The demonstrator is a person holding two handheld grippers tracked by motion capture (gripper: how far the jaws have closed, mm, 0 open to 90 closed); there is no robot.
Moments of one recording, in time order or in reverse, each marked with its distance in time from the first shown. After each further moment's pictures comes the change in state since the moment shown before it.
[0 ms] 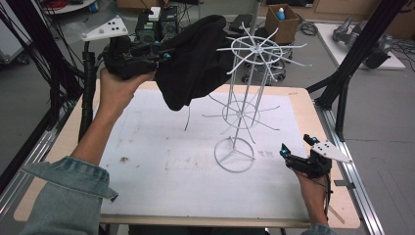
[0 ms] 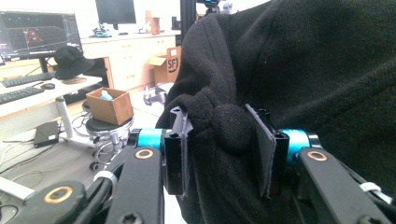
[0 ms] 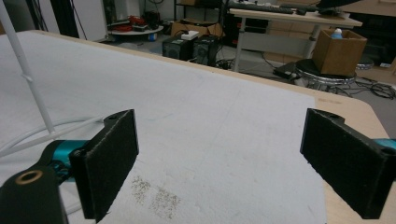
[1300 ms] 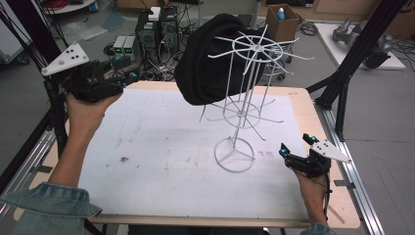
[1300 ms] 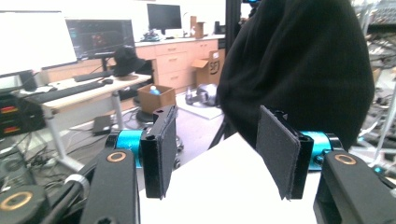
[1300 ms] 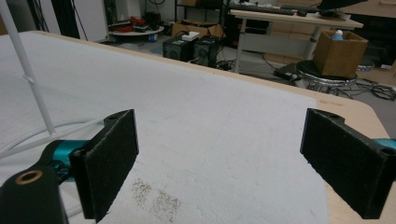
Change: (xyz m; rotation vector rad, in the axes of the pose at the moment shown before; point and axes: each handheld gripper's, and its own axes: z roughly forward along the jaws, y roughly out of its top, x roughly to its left) left arm 0.004 -0.045 -0.077 -0.023 0.201 0.028; right arm 0.001 0.001 0.002 0.001 0.001 -0.003
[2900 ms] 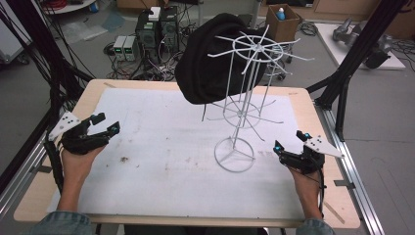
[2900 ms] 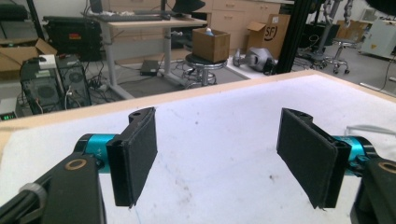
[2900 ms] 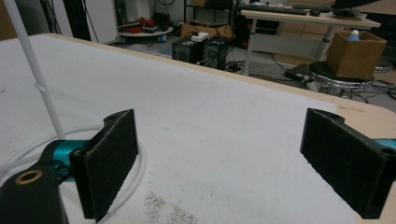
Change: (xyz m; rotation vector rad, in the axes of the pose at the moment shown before) left arm 0.032 -0.173 -0.066 0.134 0.230 -0.142; right arm 0.007 0.005 0.014 0.001 0.041 0.003
